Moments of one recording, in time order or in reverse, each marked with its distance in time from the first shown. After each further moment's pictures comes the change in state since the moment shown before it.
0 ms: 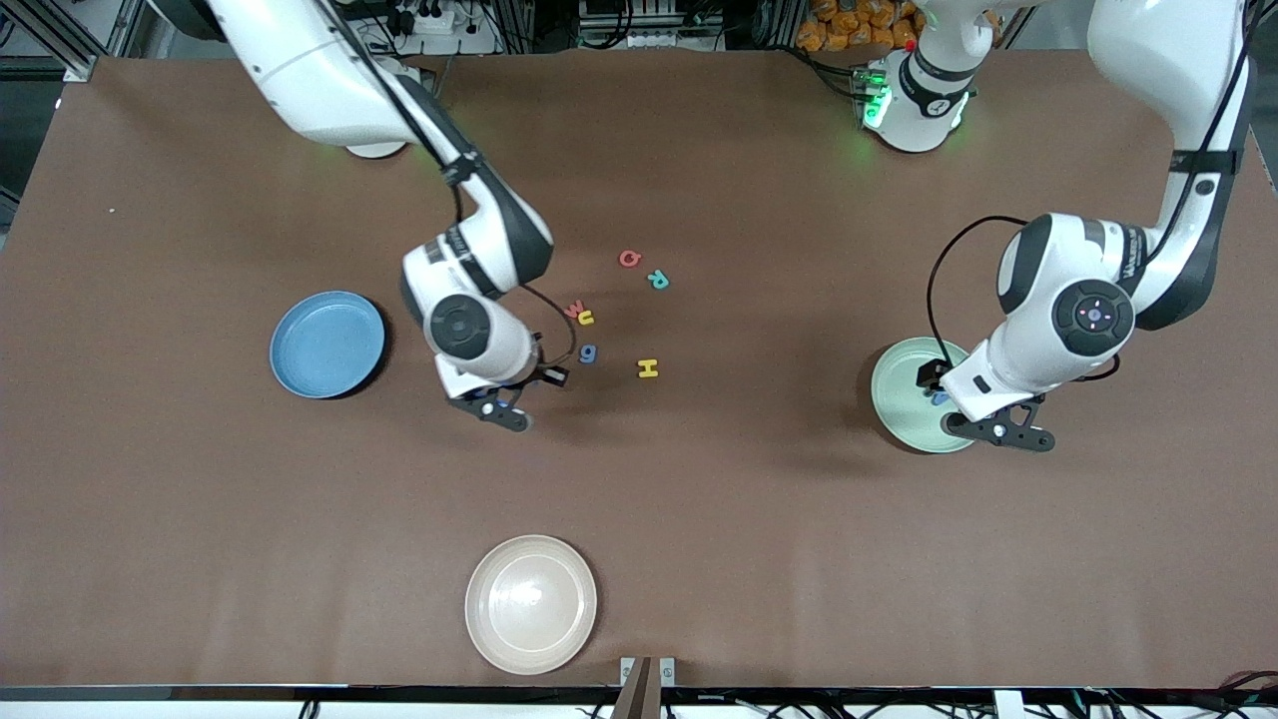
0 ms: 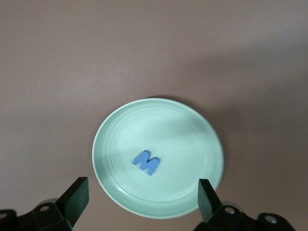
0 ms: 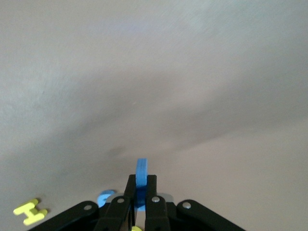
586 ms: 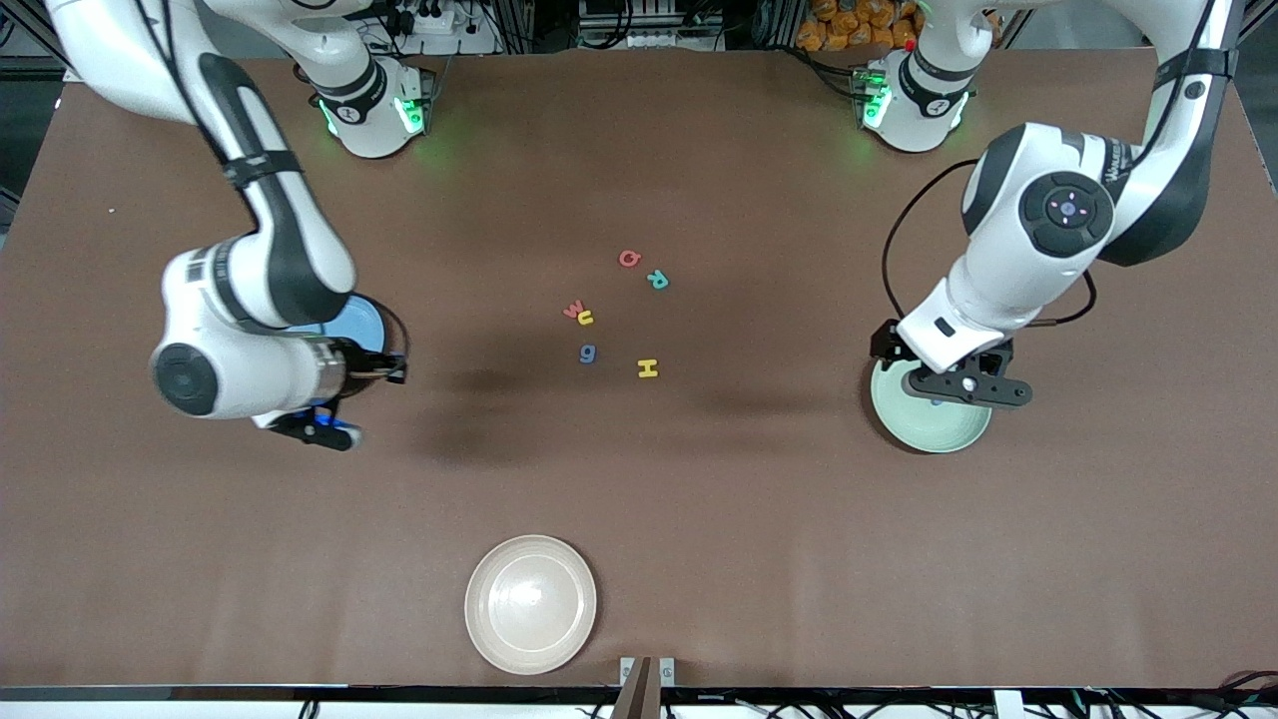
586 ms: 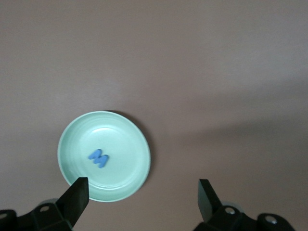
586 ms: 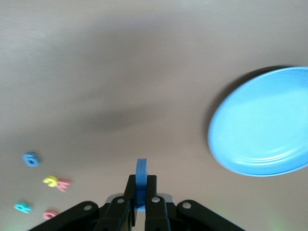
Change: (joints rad) left arm -0.109 -0.137 -0.049 0.019 -0.093 -0.042 -0.198; right arm -0.364 -0.145 -0.001 -0.036 0.060 -0.337 -0.504
